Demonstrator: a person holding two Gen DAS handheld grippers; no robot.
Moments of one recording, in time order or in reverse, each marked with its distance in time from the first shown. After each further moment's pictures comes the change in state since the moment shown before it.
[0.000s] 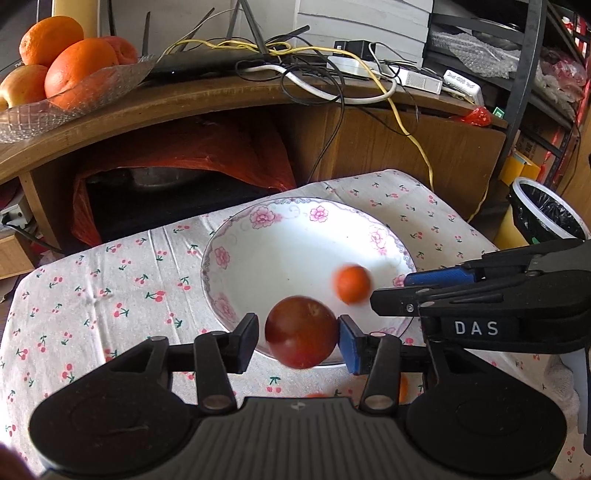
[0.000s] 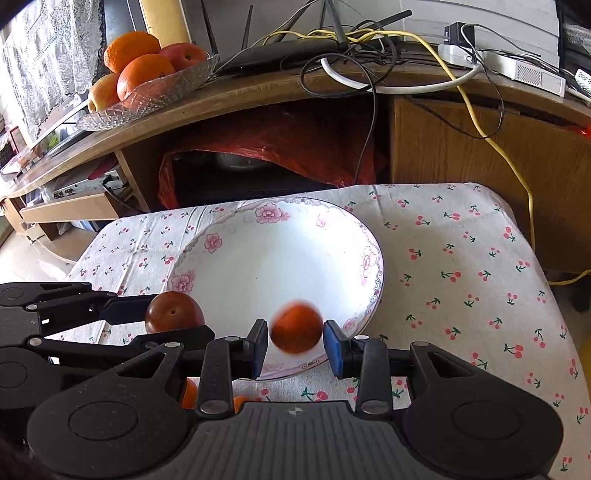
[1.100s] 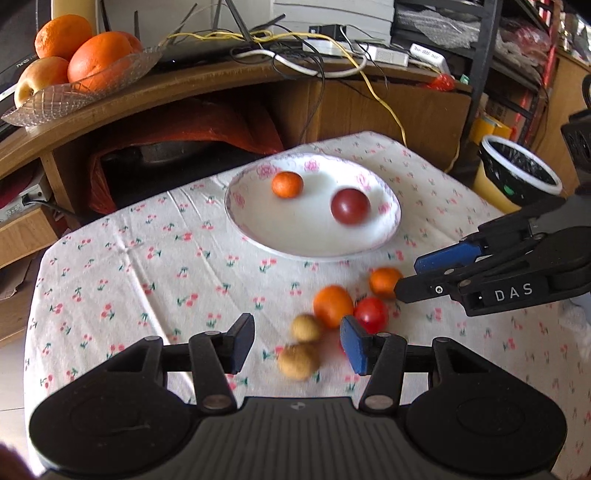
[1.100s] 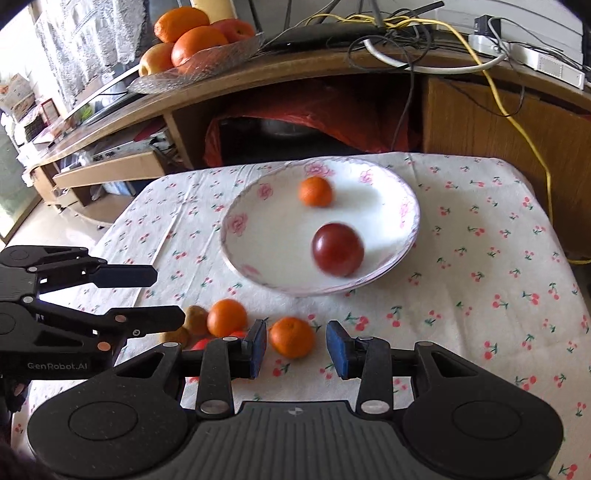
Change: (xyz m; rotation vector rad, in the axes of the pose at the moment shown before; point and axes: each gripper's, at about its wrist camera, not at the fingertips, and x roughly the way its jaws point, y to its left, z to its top) left arm -0.053 0.022 -0.050 0.113 0.059 -0.048; right arm -0.028 0.022 -0.040 -0.065 0.080 0.101
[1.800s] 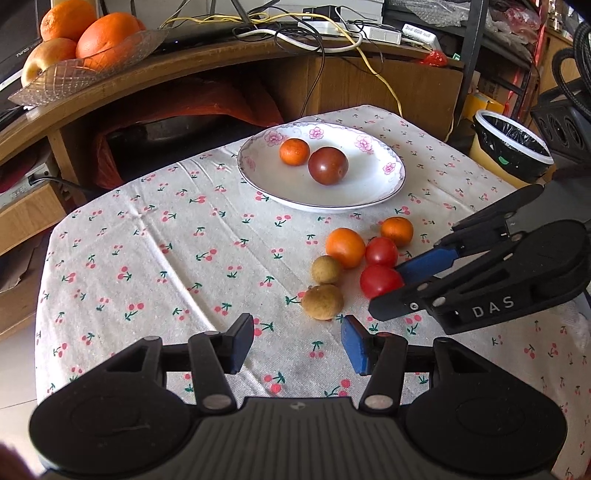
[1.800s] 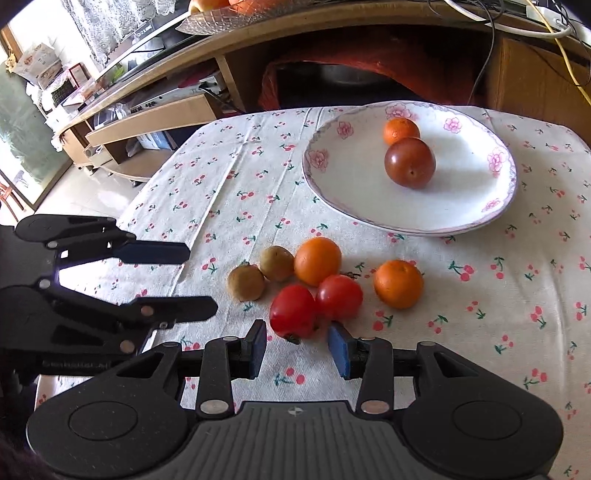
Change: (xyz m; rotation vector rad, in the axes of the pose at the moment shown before) left arm -0.010 0.018 -0.027 0.025 0.044 -0.015; right arm 0.028 0.042 -0.012 -0.031 0.110 0.097
